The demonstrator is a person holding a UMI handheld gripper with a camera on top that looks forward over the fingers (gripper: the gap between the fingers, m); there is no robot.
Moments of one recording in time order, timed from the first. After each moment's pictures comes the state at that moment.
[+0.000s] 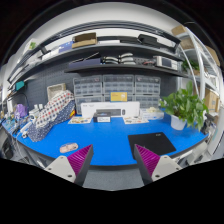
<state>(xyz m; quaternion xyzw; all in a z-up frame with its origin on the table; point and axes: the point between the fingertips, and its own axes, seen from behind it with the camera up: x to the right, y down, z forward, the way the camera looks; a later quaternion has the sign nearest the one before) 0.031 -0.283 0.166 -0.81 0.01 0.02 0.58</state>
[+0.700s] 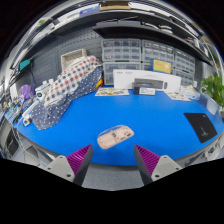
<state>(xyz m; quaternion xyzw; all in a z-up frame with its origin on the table) -0.225 -0.182 0.011 -0.87 -0.04 0.06 0.48</state>
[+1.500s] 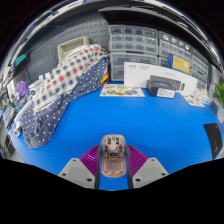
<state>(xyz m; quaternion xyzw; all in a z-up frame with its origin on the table) -0.290 -0.065 -0.010 -0.89 -0.05 0.05 0.44</state>
